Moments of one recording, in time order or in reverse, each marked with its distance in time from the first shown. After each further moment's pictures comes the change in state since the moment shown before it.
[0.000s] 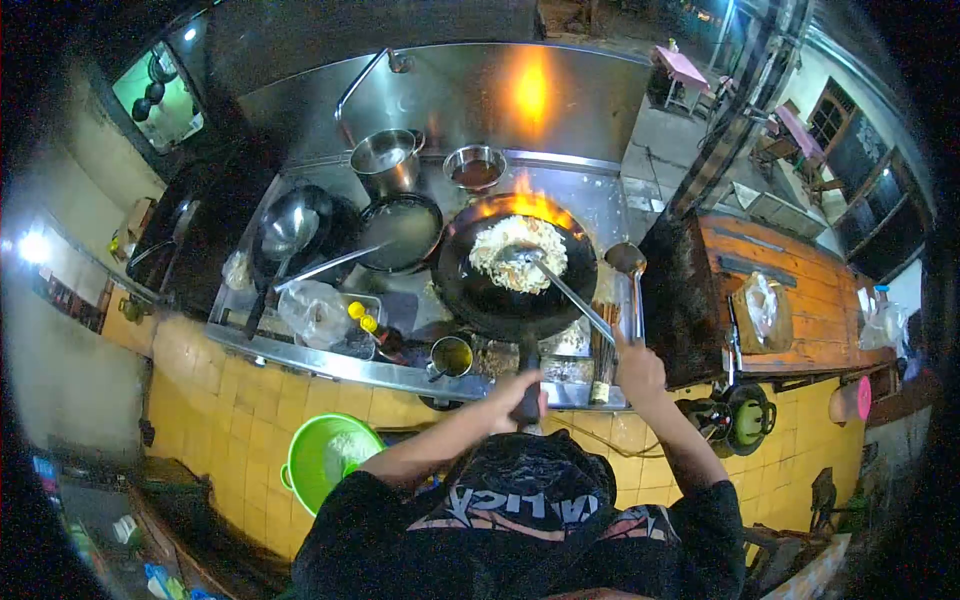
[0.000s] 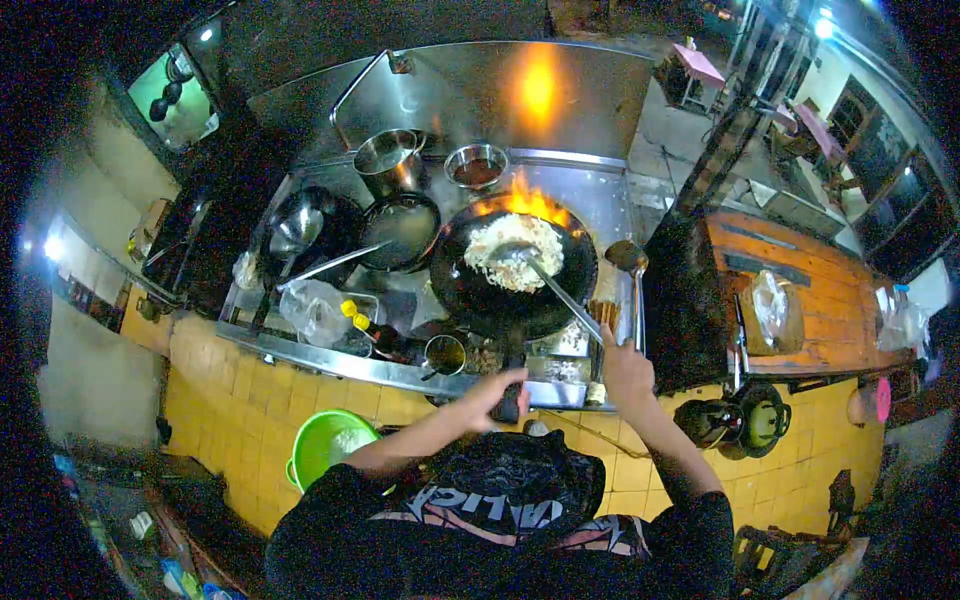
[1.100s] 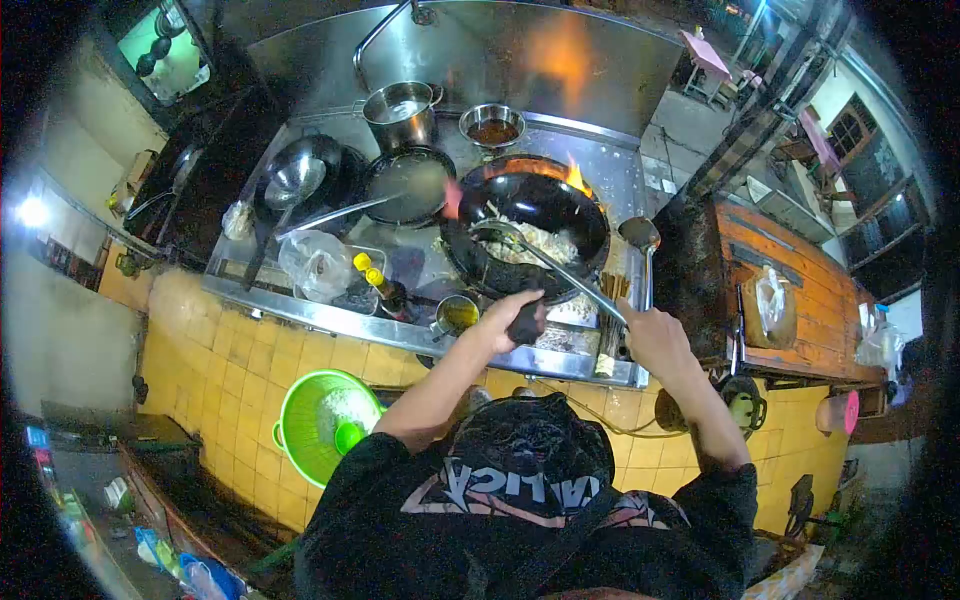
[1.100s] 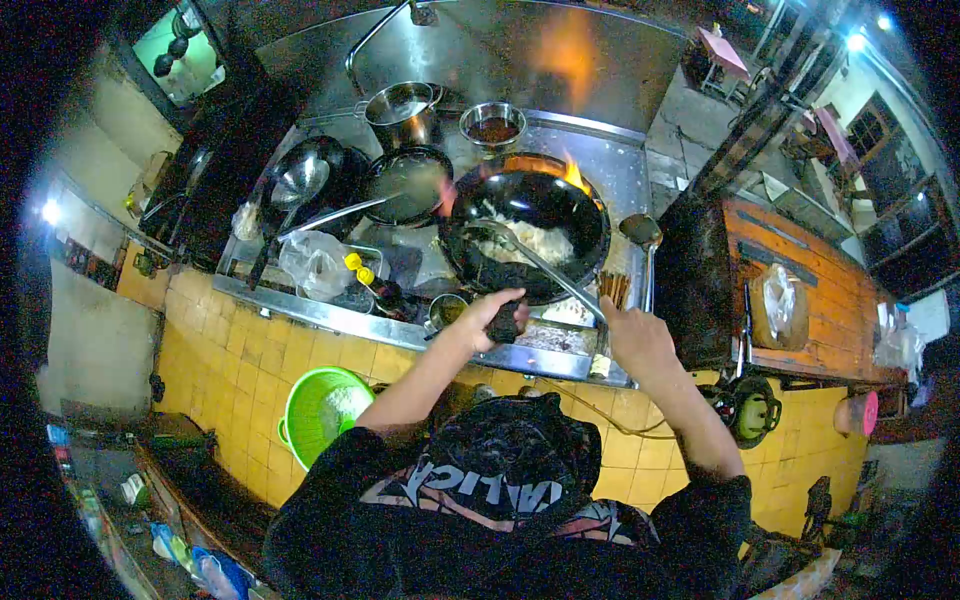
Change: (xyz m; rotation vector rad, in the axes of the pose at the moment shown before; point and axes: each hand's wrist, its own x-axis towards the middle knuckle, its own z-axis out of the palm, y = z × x) left_hand 0.029 0.059 -0.015 0.050 -0.250 0.259; right_hand 0.001 -0.016 -0.069 -0.118 -0.067 -0.411
